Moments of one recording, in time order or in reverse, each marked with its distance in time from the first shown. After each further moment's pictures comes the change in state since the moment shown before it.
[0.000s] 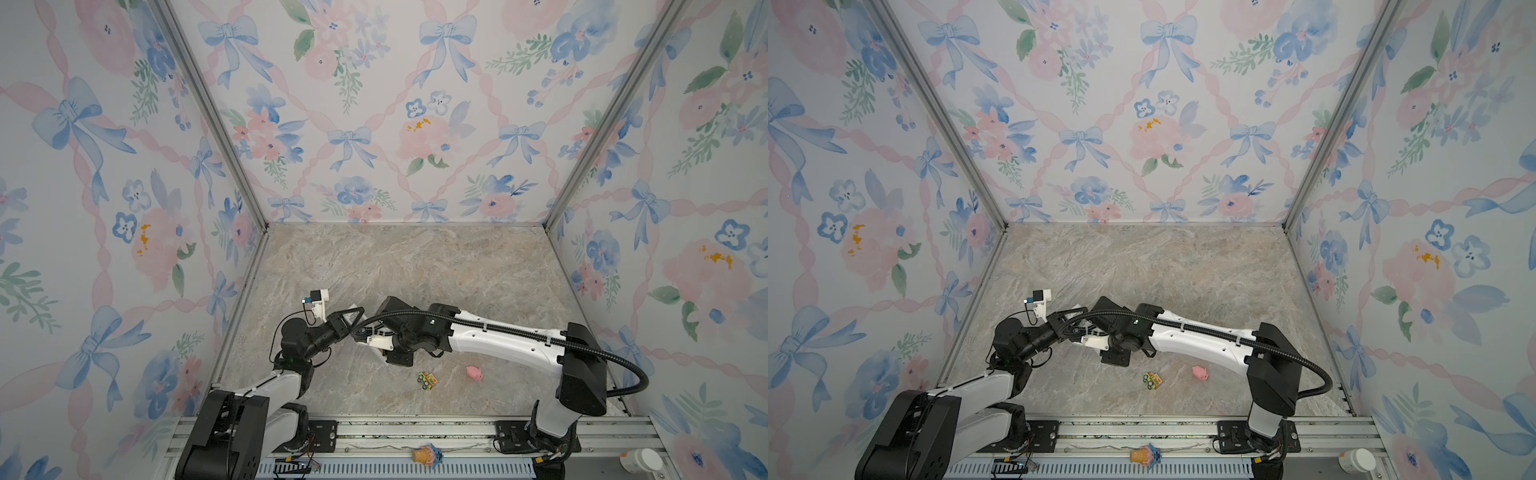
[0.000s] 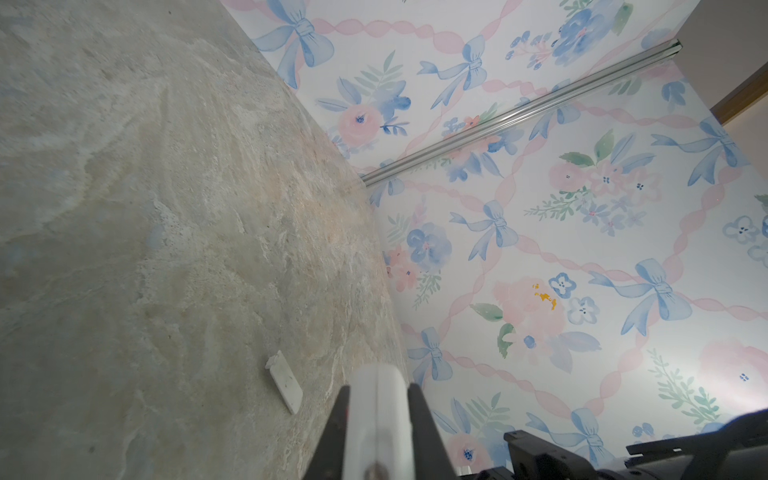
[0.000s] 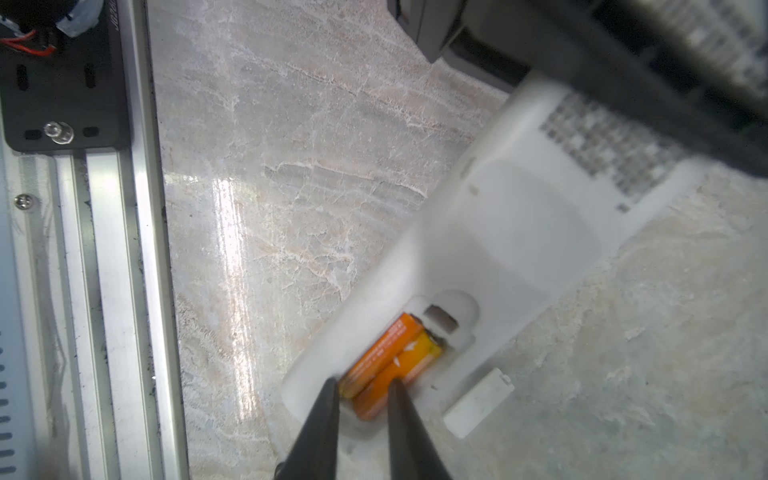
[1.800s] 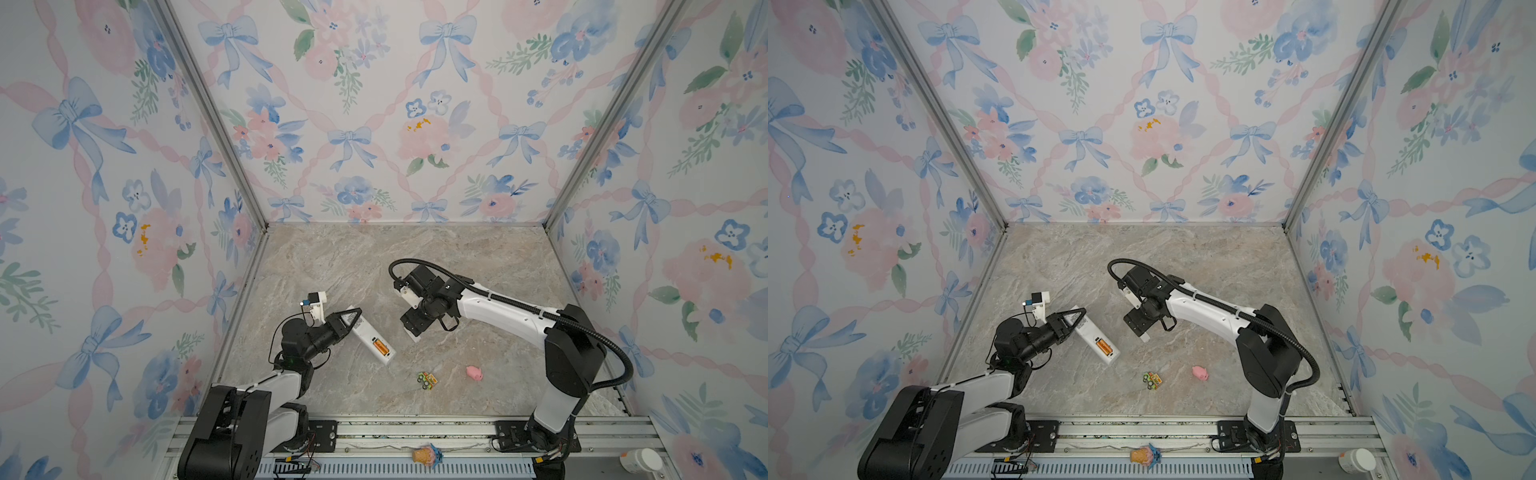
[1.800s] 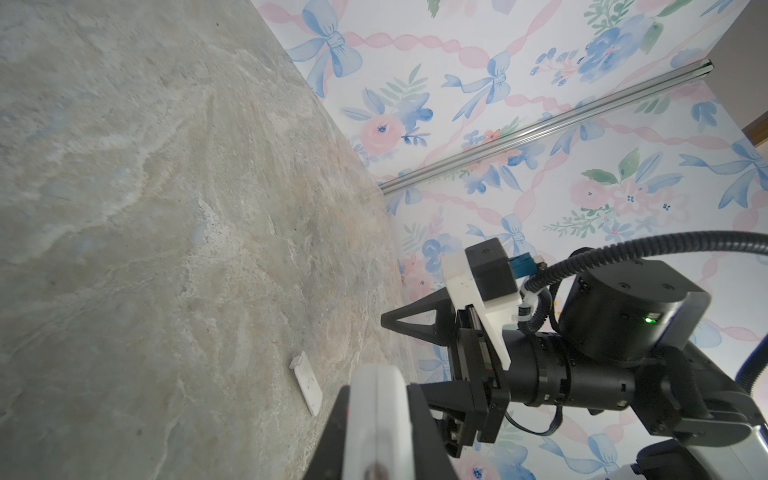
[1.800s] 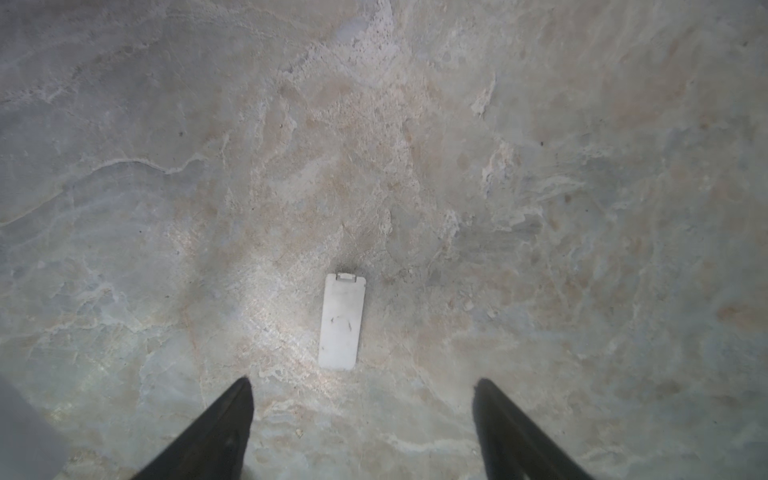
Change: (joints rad) left arm 0.016 0.026 -0.013 -0.010 -0.035 0.012; right arm -0.319 0.066 -0.028 -0.003 0.073 0.370
